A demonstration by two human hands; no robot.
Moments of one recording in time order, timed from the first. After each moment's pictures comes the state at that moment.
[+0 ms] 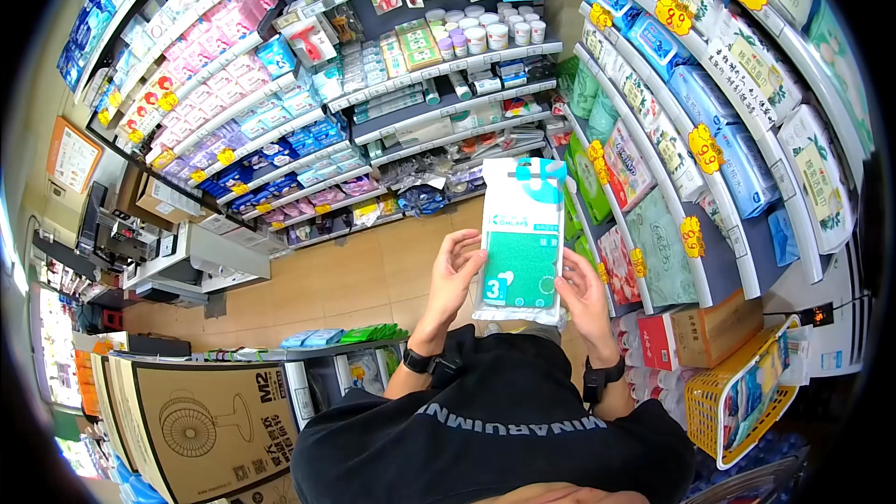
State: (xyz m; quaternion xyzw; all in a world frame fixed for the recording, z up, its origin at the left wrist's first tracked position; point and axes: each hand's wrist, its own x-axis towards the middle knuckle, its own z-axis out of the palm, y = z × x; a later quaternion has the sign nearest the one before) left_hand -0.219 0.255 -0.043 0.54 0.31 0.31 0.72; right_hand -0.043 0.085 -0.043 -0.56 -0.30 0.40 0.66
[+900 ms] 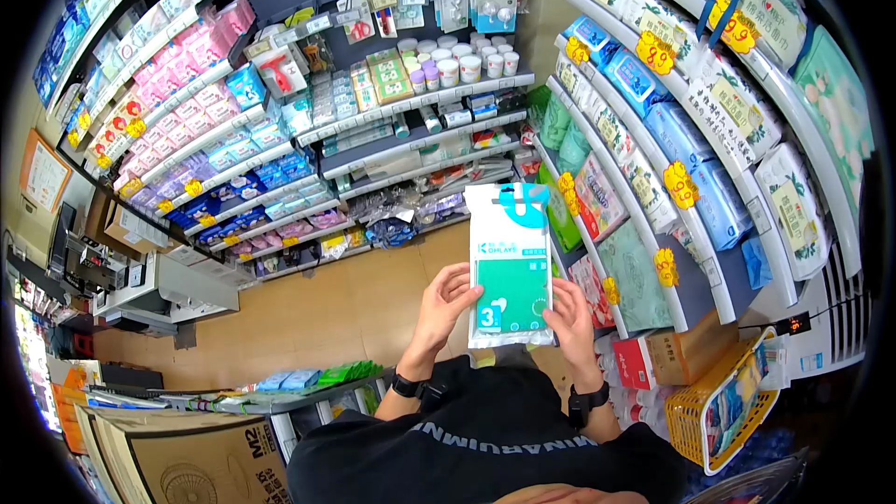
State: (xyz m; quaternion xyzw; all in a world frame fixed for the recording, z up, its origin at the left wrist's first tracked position) left_hand -0.193 0.283 -0.045 0.48 0.25 0.27 0.80; right_hand -0.030 0.102 -0.031 -0.54 -0.28 0.37 0.70
